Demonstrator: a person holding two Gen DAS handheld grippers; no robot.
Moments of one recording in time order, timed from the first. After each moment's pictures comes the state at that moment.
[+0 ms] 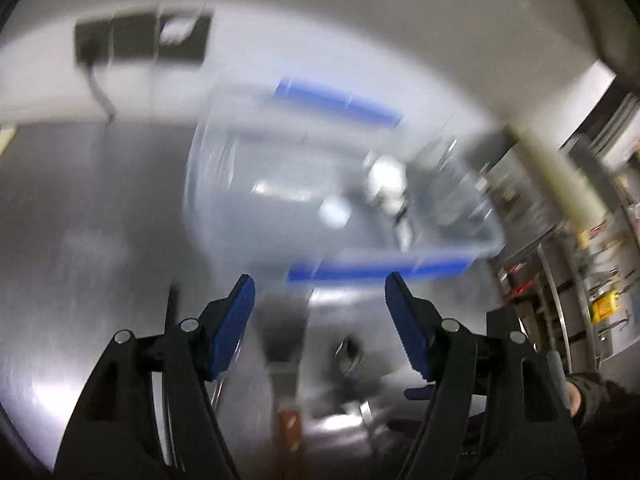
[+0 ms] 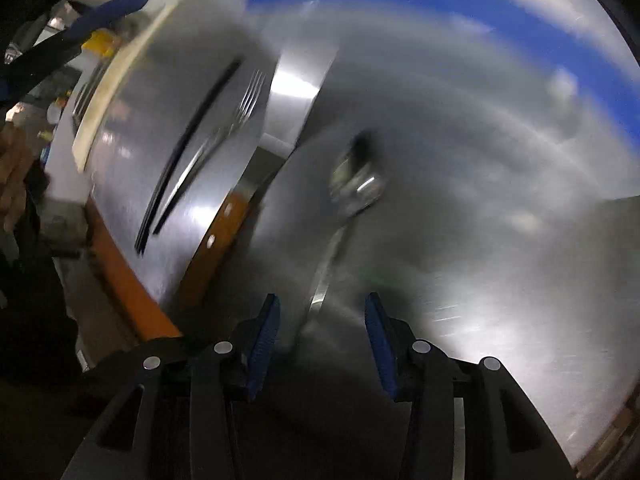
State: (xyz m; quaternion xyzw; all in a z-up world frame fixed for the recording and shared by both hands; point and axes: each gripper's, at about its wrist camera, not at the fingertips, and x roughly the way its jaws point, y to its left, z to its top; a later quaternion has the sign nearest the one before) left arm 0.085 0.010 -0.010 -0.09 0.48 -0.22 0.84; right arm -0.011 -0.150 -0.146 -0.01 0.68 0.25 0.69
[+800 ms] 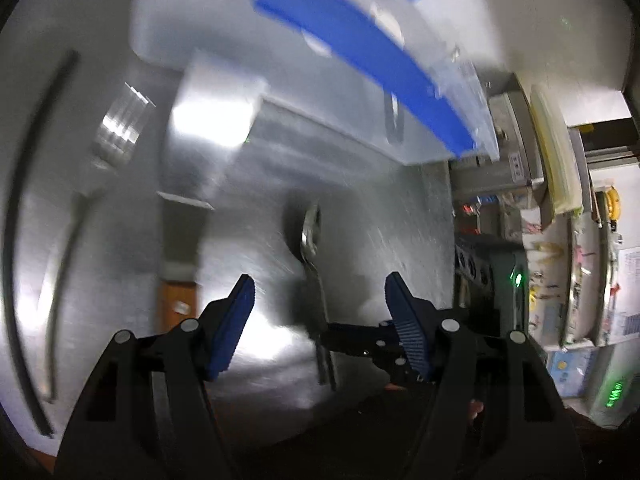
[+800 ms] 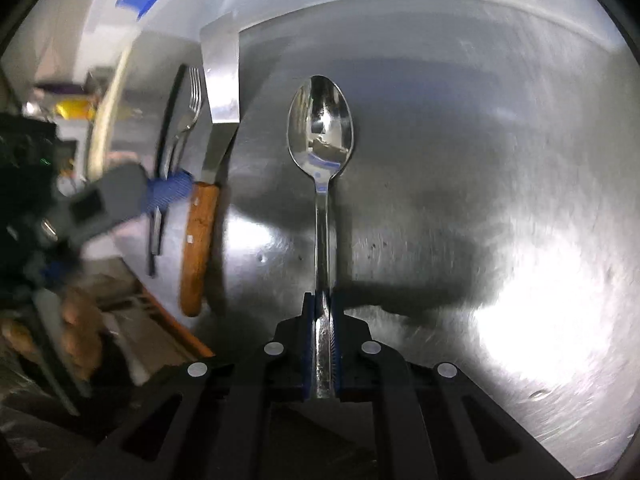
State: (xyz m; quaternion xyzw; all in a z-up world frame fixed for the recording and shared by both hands) left arm 0.051 -0.022 -0.134 -0.22 0.64 -0.30 0.67; right arm -0.030 -0.203 -0.183 0.18 0.71 0.22 0.65
